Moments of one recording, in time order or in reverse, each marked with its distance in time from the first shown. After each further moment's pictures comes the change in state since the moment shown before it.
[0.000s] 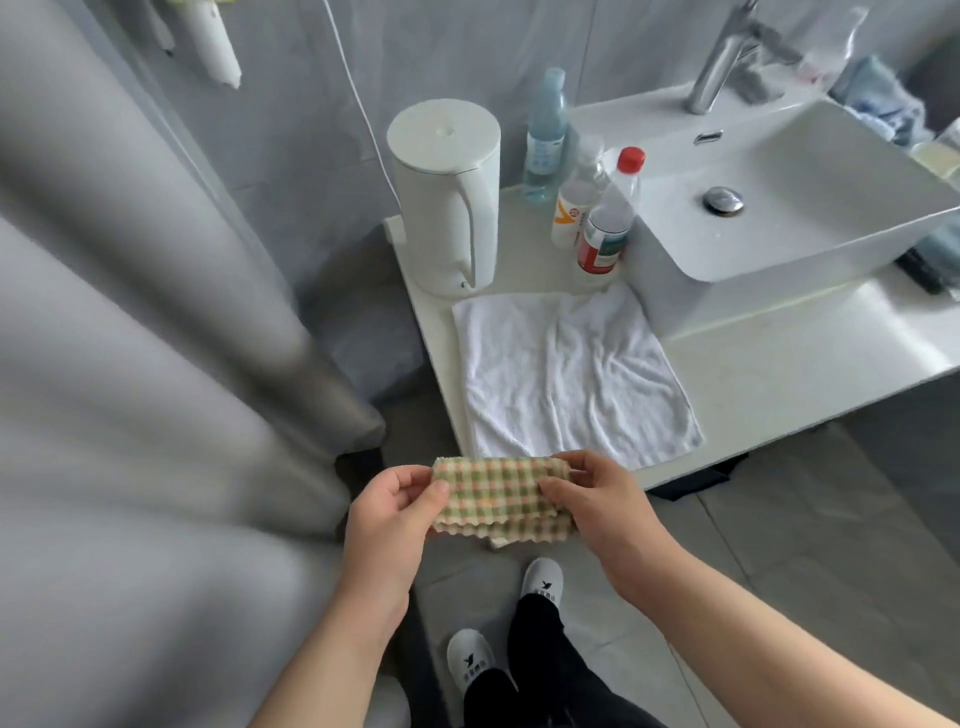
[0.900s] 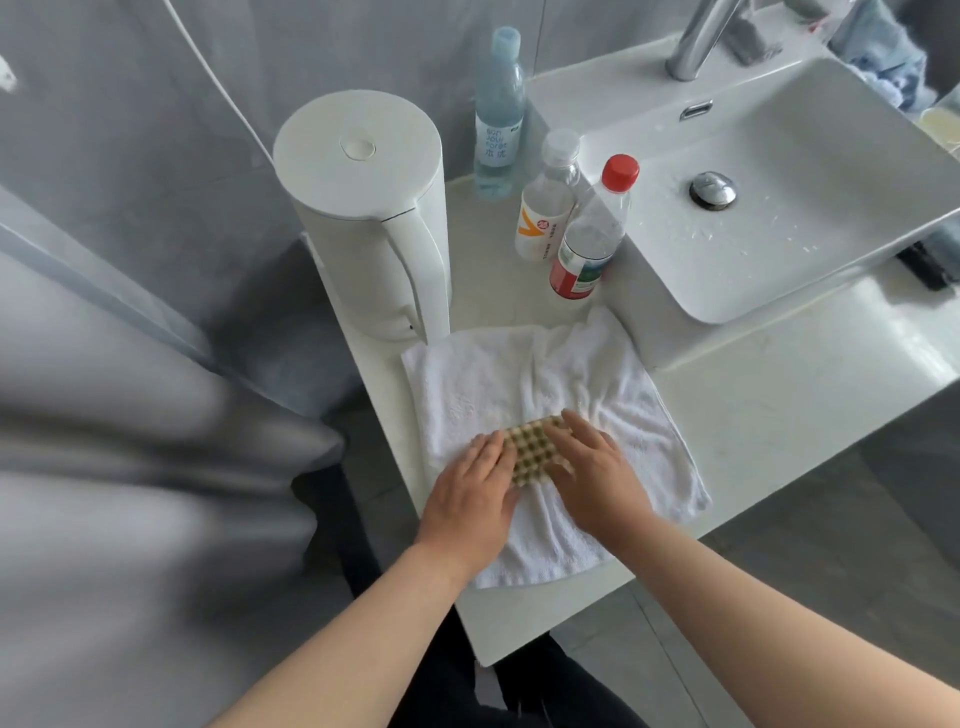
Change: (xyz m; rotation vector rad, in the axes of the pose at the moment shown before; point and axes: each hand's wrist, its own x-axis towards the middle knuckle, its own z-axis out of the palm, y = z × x) left_hand 0.177 -0.016 0.118 1.267 -0.563 0.659; right_hand 0.183 -0.003 -0.037 -0.964 0.099 -0.338
